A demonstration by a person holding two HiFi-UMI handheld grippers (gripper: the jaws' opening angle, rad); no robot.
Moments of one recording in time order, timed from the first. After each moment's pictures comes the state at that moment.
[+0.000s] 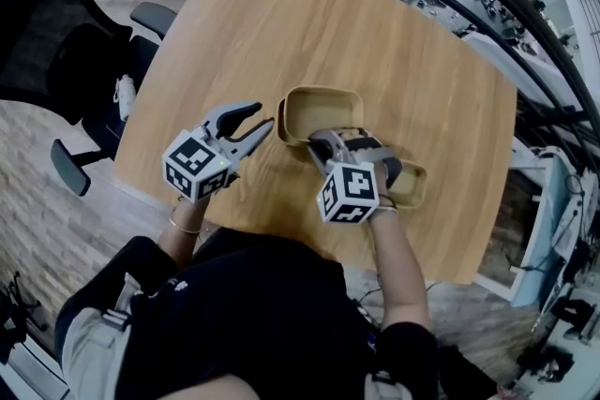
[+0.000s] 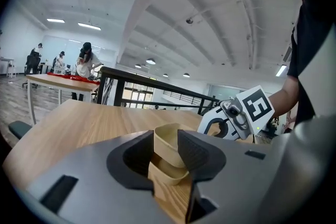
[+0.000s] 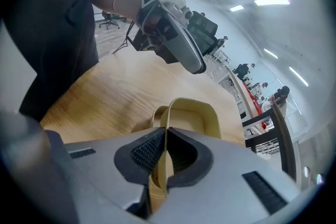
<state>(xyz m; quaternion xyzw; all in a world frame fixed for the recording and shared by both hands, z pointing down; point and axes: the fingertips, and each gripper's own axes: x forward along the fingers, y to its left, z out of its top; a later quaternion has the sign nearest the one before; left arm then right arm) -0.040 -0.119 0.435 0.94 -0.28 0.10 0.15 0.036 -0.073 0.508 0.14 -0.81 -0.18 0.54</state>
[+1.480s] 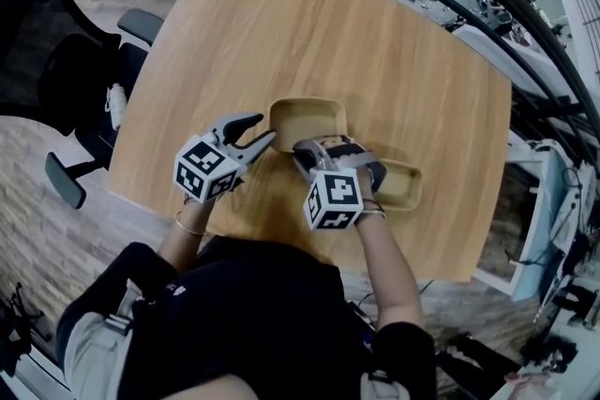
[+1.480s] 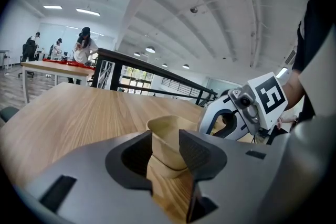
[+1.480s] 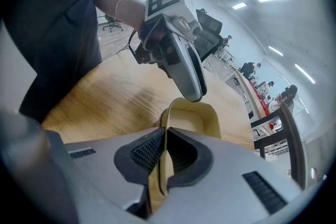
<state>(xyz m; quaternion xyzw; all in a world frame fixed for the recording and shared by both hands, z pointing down) -0.018 -0.124 0.487 0.94 -0.25 0.15 0.19 0.023 -0.068 0.528 0.12 -0.82 -0.16 0.54</state>
